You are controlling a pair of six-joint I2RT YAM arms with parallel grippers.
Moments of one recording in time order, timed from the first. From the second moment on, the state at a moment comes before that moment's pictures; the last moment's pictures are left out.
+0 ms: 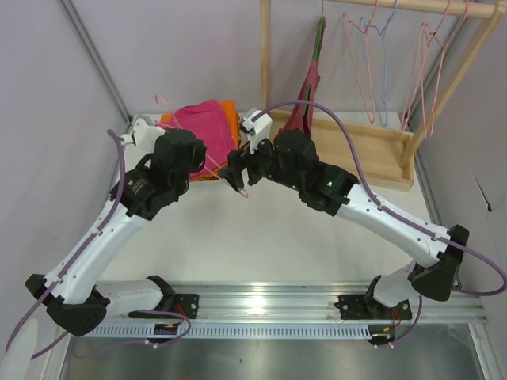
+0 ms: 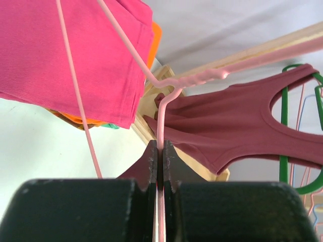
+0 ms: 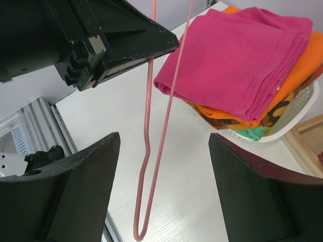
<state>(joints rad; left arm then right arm) -0.68 1.14 1.43 -0.73 -0.72 -1.21 0.99 1.45 1.56 -0.27 0.00 0.13</state>
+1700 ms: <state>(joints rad) -0.68 1.02 1.32 -0.64 -0.72 -1.17 1.07 1.60 1.59 -0.24 0.12 0.10</state>
